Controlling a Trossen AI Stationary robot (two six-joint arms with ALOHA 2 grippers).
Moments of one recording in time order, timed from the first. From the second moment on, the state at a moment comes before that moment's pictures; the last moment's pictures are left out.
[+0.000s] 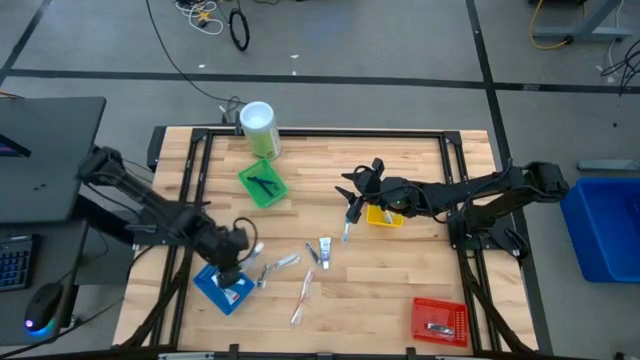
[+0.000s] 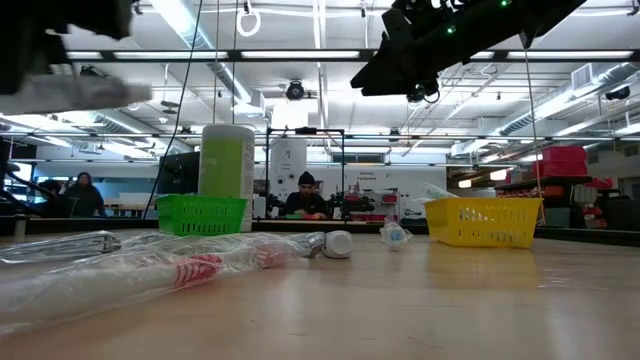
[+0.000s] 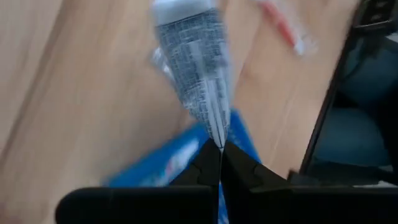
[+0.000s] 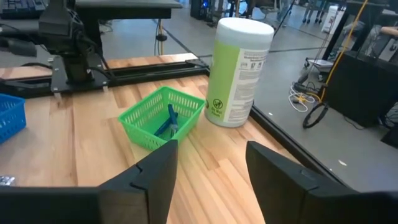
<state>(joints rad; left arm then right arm) -0.54 1.12 0.80 -0.75 0.03 -0.98 0.03 1.38 0.77 0.30 0.49 0.05</state>
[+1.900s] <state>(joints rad) -0.77 1.39 1.19 -1.02 -0.88 -0.94 0.03 1.38 0.77 0.29 0.48 0.08</state>
